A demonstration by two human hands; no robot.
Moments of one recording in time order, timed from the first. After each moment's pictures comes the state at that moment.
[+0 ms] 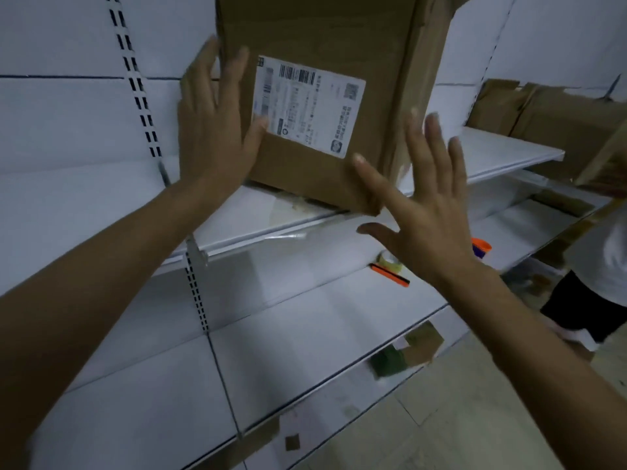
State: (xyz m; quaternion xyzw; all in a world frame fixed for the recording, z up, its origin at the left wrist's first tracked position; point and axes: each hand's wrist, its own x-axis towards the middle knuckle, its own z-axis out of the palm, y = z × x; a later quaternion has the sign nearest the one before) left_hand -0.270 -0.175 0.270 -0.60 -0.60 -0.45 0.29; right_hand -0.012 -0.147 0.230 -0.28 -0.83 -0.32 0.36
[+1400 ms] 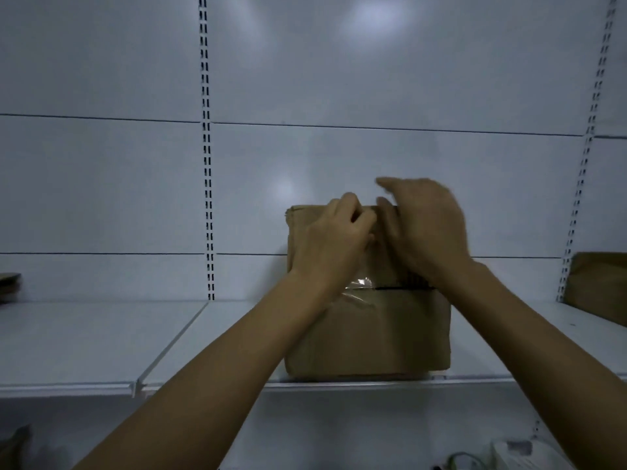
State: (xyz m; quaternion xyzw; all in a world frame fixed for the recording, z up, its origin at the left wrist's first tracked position) left_hand -0.059 -0.100 0.394 -0.55 -0.63 -0.29 0.46; right_hand 0.029 0.020 0.411 -0.13 -0.79 -0.15 0.59
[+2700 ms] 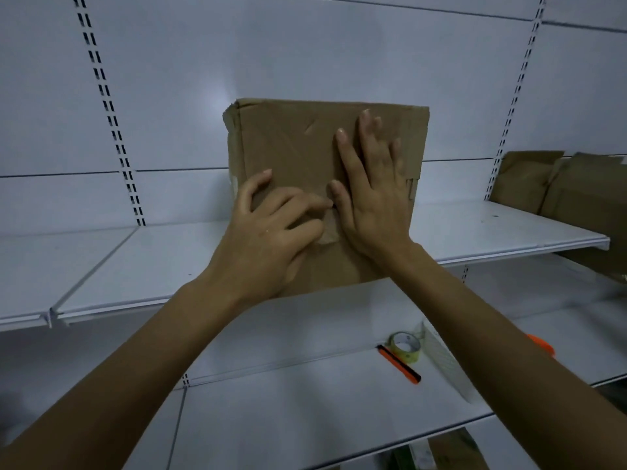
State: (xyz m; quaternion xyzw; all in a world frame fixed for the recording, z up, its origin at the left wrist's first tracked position) left_hand -0.053 -0.129 0.295 -0.67 -0.54 -0.20 0.47; right_hand 0.045 0.034 0.299 -0.10 -0.78 -0.16 0.59
